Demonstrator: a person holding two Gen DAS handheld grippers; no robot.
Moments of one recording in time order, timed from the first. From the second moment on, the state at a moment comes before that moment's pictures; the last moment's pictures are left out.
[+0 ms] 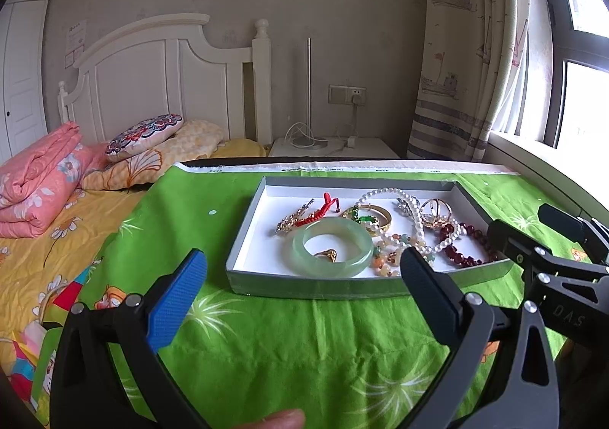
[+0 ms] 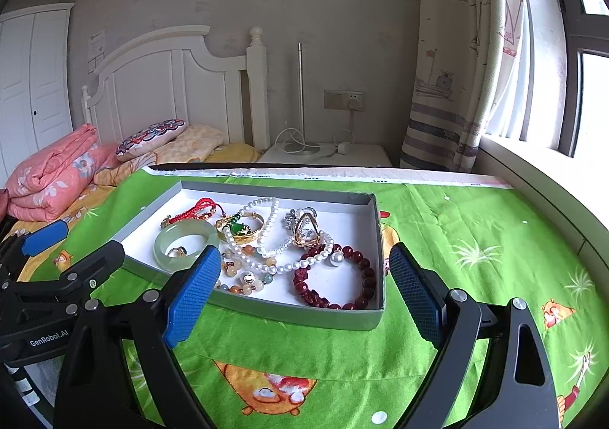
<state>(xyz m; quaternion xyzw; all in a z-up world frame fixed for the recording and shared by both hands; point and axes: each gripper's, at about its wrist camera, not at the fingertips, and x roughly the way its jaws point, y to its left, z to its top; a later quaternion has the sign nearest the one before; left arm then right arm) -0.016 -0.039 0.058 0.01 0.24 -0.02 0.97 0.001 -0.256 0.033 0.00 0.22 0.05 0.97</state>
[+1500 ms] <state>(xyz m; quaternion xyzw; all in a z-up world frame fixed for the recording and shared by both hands) -0.024 -0.041 0.063 0.02 0.23 0.00 0.97 0.001 -0.257 0.033 0.00 0.22 0.05 0.97</state>
